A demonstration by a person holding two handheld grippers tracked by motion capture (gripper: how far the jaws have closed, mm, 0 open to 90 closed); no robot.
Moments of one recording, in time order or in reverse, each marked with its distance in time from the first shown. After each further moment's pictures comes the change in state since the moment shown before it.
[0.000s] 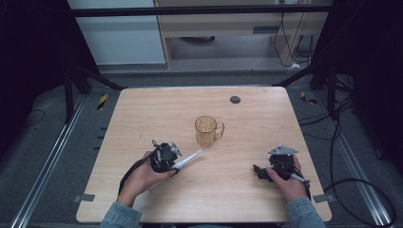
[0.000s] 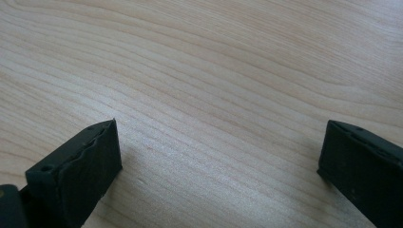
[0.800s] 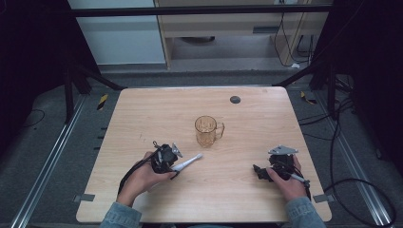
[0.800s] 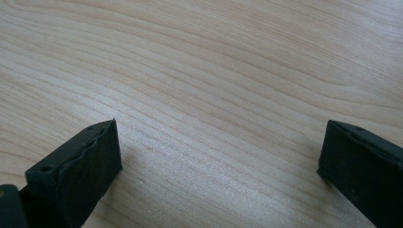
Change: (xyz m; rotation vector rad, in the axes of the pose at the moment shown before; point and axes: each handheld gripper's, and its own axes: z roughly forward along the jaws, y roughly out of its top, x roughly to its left) left arm -0.001 -0.002 0.009 0.039 0.017 0.009; right arm 0.000 0.000 0.000 0.000 0.000 0.000
